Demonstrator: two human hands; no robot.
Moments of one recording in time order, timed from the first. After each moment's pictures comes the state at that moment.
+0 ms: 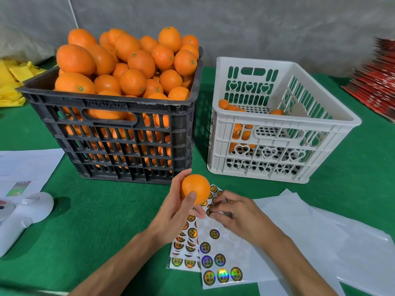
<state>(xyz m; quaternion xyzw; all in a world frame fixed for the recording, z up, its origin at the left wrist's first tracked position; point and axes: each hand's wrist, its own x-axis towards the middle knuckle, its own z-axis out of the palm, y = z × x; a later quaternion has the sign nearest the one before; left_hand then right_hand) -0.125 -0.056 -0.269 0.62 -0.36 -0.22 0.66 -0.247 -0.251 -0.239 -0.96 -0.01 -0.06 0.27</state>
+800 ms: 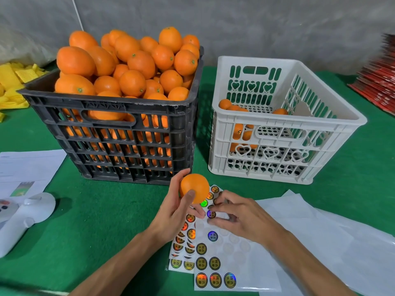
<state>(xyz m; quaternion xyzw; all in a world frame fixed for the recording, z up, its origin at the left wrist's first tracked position) -0.123 -0.060 -0.268 0.62 -0.33 -0.22 0.68 -0.241 -0.266 -0.253 -0.96 -0.07 -0.10 0.26</state>
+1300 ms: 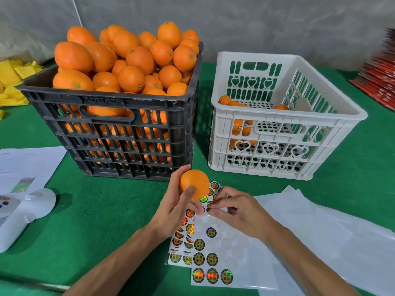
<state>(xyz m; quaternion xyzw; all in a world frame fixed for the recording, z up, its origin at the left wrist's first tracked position) -0.126 -0.060 -0.267 0.63 -0.33 -0.21 0.68 -0.238 -0.265 -0.264 -0.92 -0.05 -0.13 0.37</state>
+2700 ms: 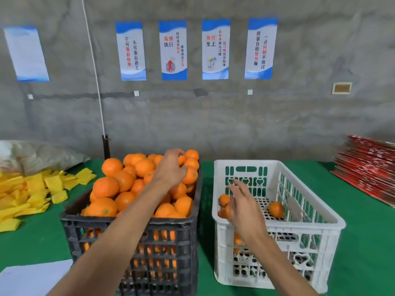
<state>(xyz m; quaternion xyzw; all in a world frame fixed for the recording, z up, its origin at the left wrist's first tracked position) 0.072 -0.152 0.021 0.85 -0.34 0.16 0.37 -0.119 -0.297 -0.062 -0.91 0.21 -0.31 0.15</state>
